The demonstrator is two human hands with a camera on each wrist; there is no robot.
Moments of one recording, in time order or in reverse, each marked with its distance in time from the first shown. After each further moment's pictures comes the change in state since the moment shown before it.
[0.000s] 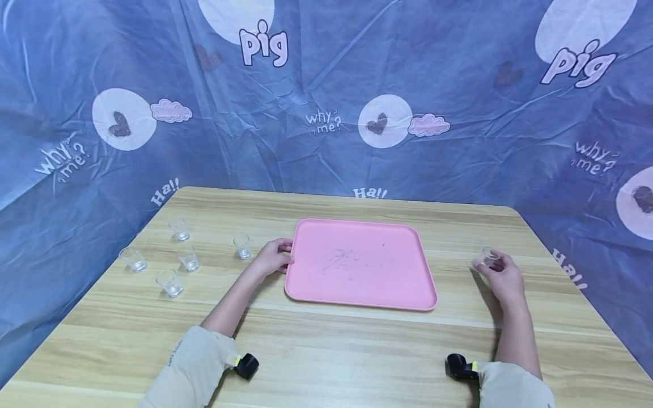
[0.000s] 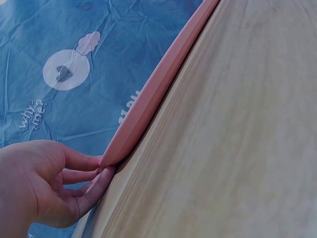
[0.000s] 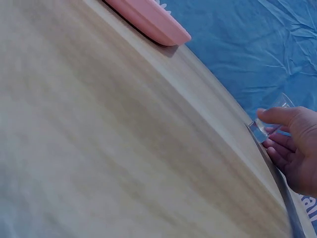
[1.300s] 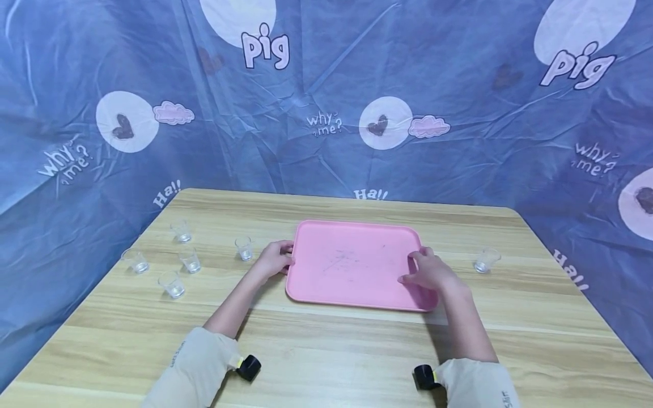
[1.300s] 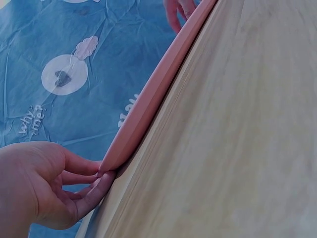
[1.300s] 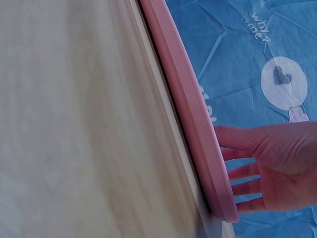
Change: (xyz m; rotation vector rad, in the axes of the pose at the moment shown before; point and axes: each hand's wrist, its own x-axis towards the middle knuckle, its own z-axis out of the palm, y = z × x) left_hand -0.002 0.004 0.001 0.091 0.024 0.004; right_hand -0.014 -0.112 0.081 -0.567 -0.558 -0.275
